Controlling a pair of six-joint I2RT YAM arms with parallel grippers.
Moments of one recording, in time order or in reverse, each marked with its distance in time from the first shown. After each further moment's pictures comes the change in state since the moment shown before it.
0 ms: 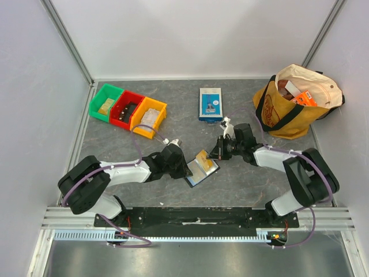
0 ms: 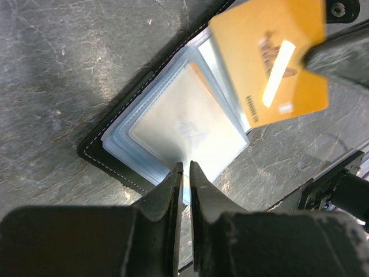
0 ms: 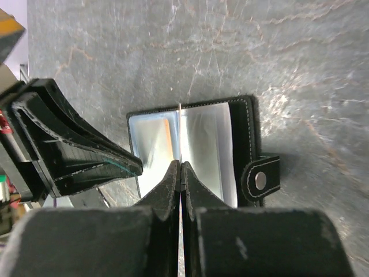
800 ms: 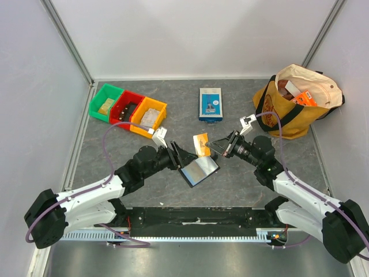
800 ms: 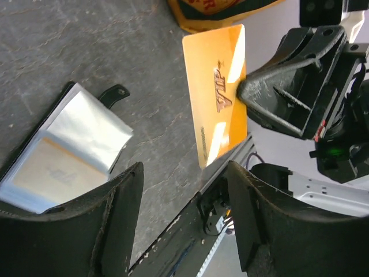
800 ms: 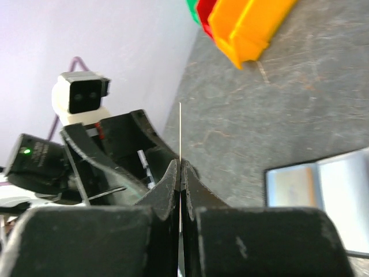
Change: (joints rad) left arm 0.001 -0.478 -0.142 0.269 -0.019 0.024; right arm 0.089 -0.570 -0.188 0.251 0.249 0.477
